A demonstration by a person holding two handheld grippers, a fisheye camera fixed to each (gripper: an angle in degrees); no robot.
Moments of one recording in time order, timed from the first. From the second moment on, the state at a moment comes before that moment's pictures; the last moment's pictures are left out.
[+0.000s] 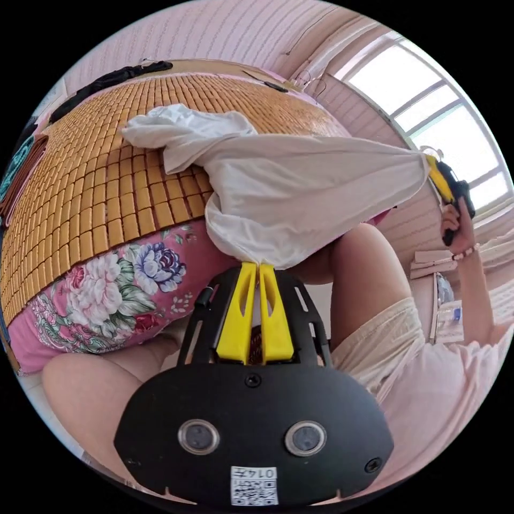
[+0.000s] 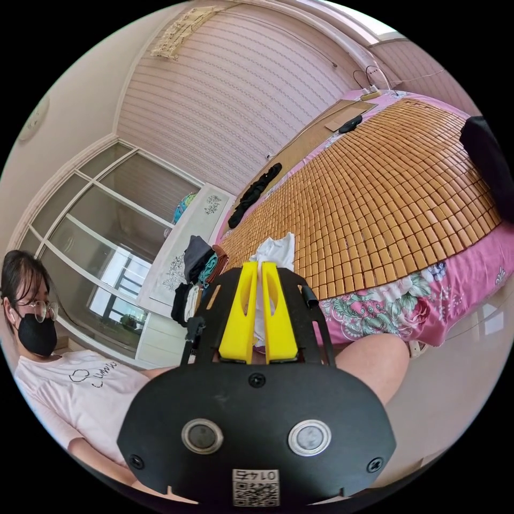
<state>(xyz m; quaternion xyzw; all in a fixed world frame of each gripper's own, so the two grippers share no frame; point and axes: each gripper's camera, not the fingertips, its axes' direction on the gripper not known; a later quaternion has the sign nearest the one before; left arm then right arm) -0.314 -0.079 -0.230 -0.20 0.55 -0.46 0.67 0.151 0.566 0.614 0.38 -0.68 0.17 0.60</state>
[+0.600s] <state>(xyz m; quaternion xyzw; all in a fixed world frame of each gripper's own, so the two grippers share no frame) -0.750 0.033 -0.550 0.30 0.21 -0.55 0.75 0.268 0.770 0.445 0.67 -0.58 -0.03 0.46</state>
